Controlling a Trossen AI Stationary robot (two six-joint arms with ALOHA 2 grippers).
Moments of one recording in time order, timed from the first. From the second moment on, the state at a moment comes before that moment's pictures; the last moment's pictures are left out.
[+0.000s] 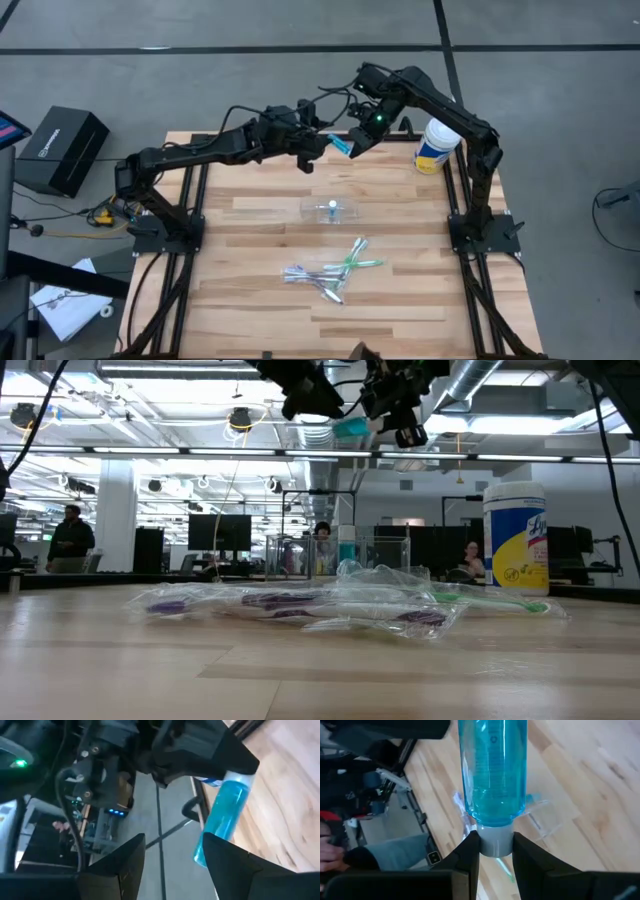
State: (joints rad) left arm 0.30 1.57 1.43 -0.19 -0.21 1.01; right arm -0.61 1.92 2.12 -1.50 -0.68 0.16
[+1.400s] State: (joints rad) left arm 0.28 1.56 1.48 -0.40 -0.13 0.99; right arm -0.64 1.92 2.12 -1.46 -0.68 0.17
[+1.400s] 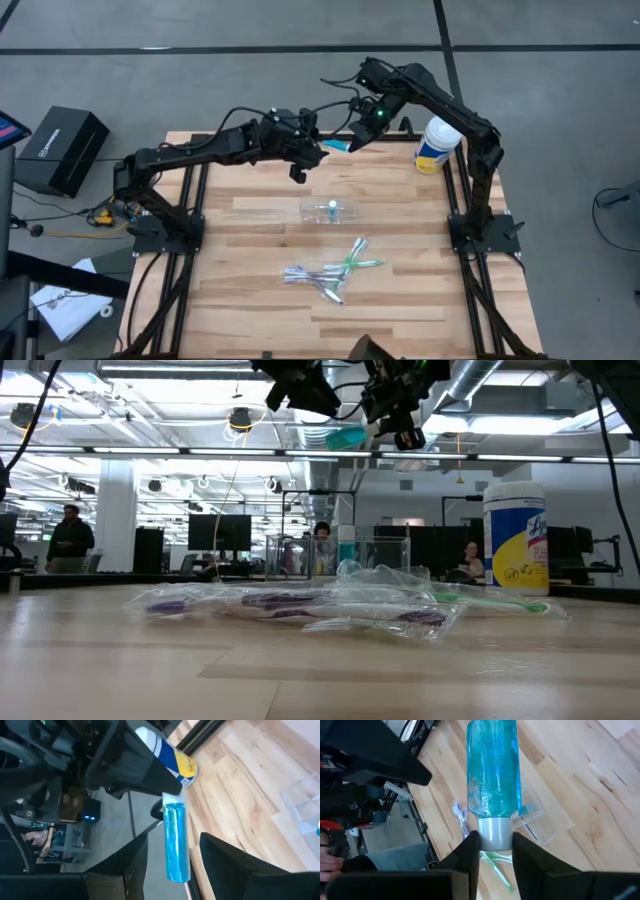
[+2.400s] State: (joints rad) left arm 0.34 1.65 1.48 -0.38 -0.13 0.87; right arm -0.61 1.92 2.12 -1.42 -0.74 0.19
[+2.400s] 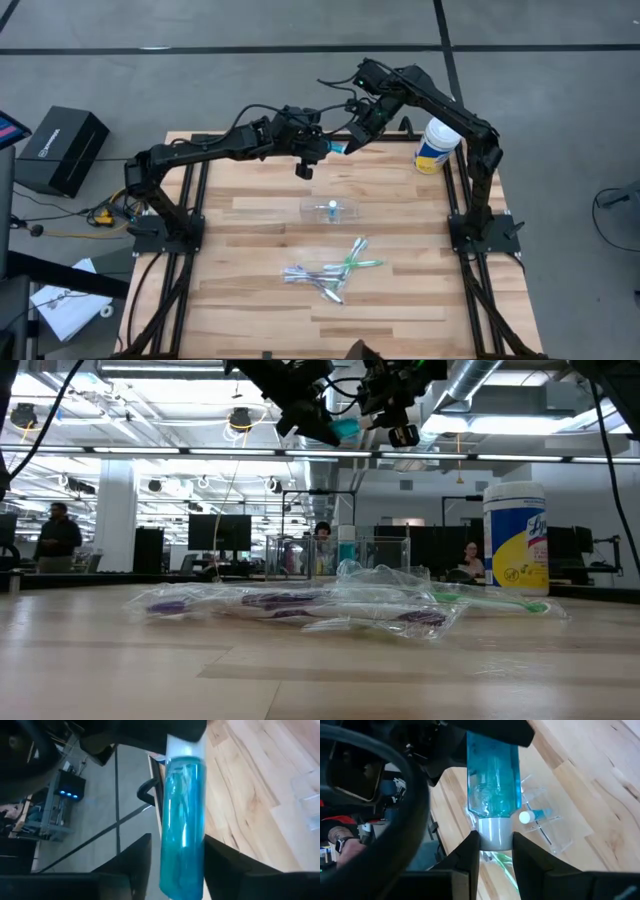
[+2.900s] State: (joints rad) left arm 0.34 1.65 1.48 -0.36 -0.13 0.88; right arm -0.61 1.92 2.12 -1.41 -0.74 0.18
